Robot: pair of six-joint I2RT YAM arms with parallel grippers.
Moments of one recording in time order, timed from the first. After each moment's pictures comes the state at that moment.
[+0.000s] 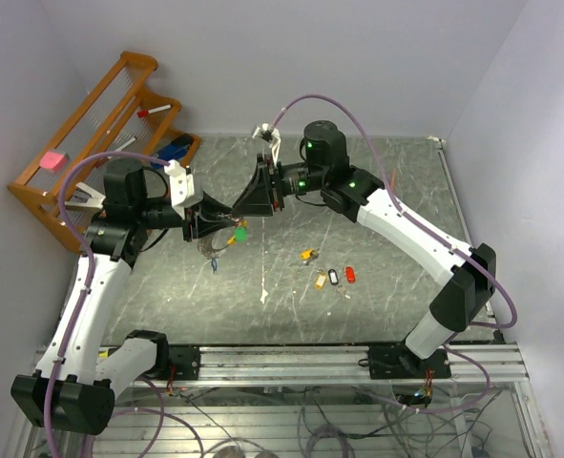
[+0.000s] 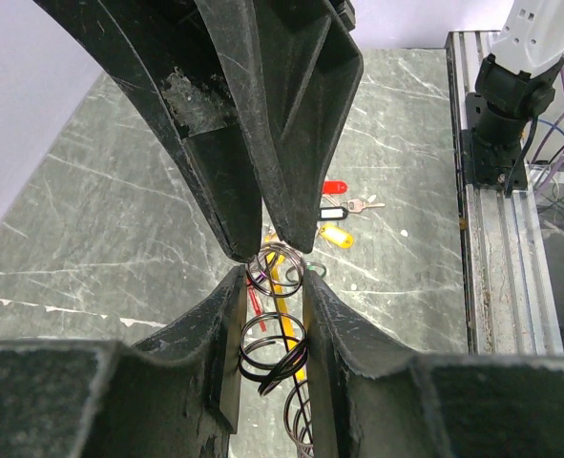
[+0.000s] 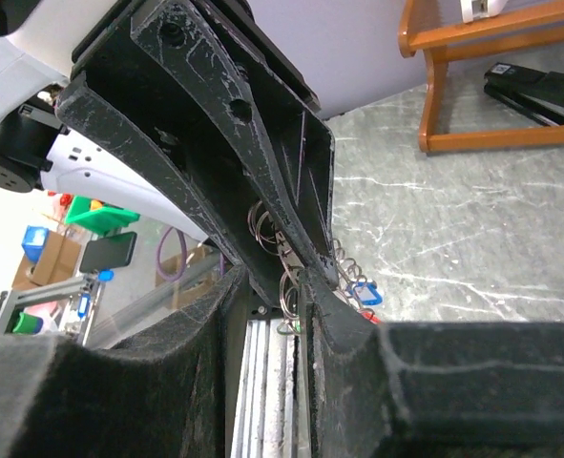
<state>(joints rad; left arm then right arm) -0.15 0.99 1.08 -0.46 1.20 0.50 0.75 1.64 1.59 -0.15 -0.94 0.32</state>
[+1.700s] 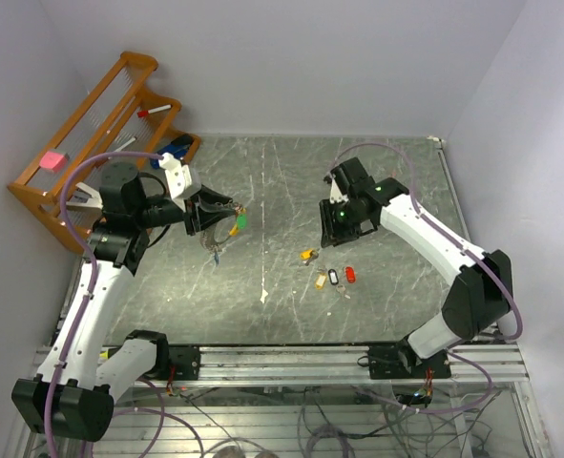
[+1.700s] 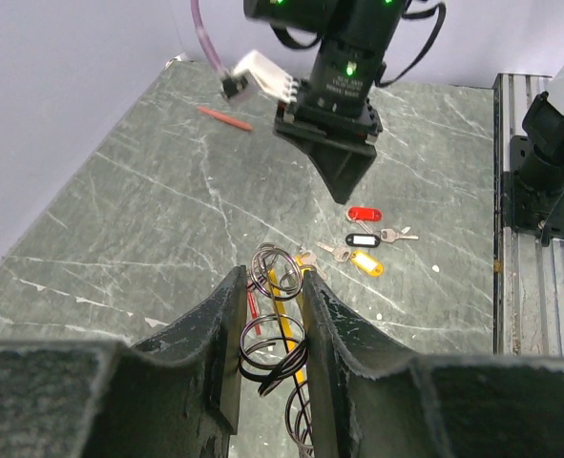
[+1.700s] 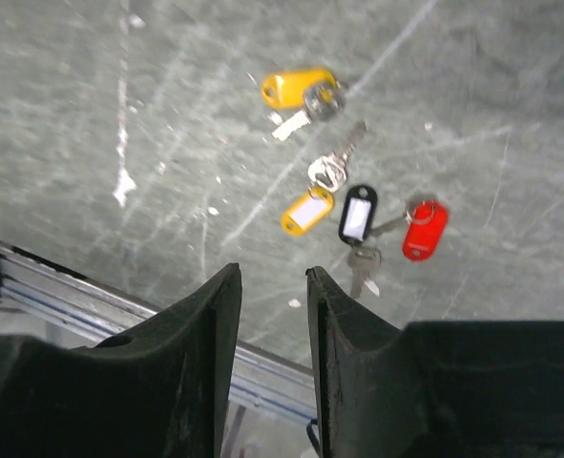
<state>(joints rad) -0.16 0.96 1.00 -0.20 1.09 0.27 0.53 1.54 1.34 -0.91 -0.15 0.31</state>
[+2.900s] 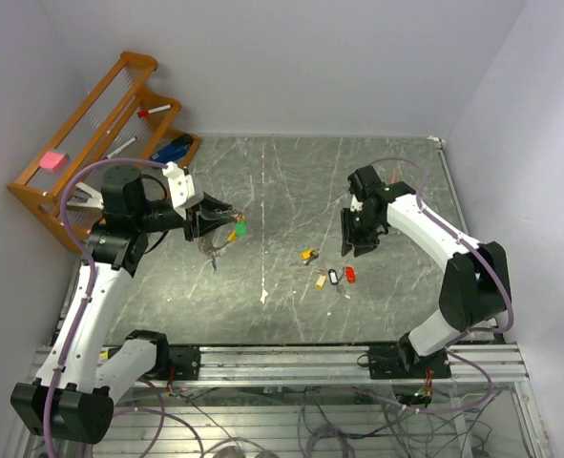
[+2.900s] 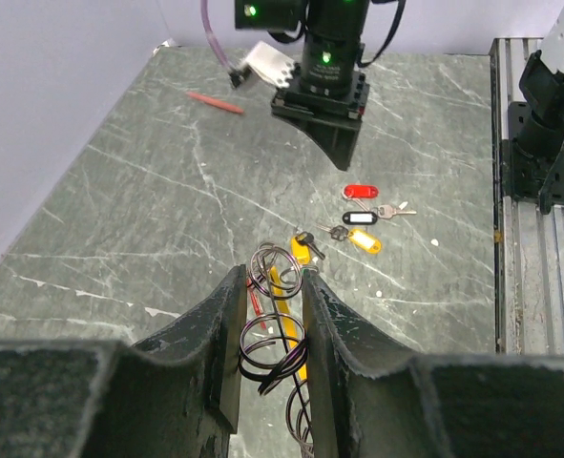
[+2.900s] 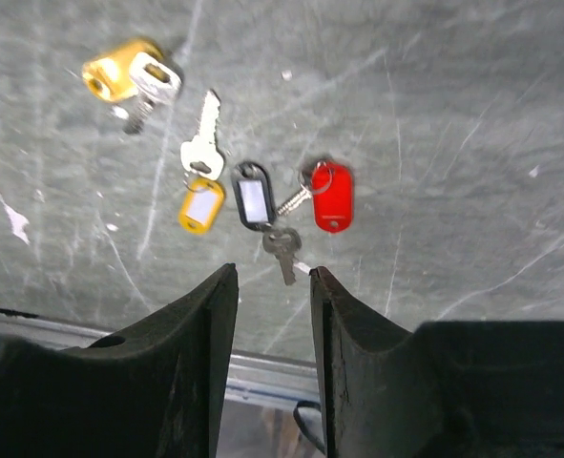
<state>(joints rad) -0.16 0.94 1.00 -0.33 1.11 0.41 0.38 1.57 1.23 -0.94 -0.08 0.36</state>
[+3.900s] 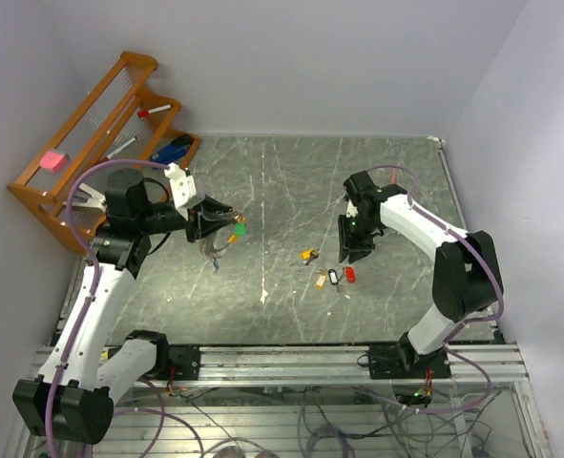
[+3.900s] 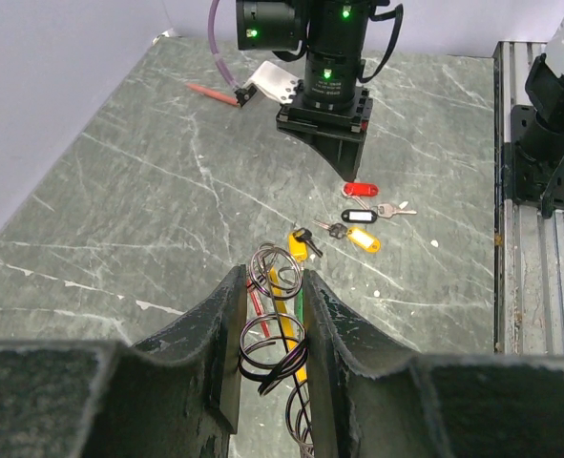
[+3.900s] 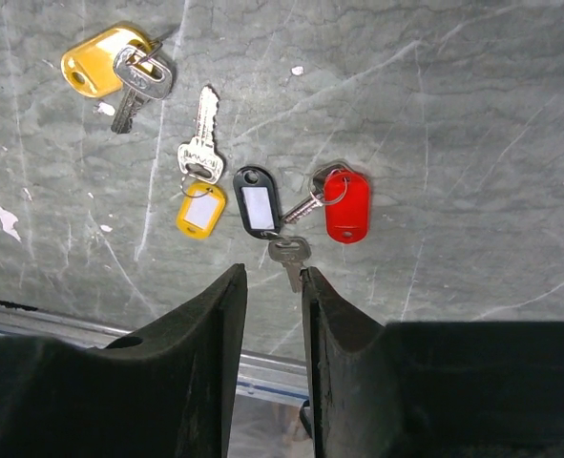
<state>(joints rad) -0.16 0.94 0.95 -0.26 1.10 0.36 0.38 1.65 1.18 -0.92 -0.14 0.36</state>
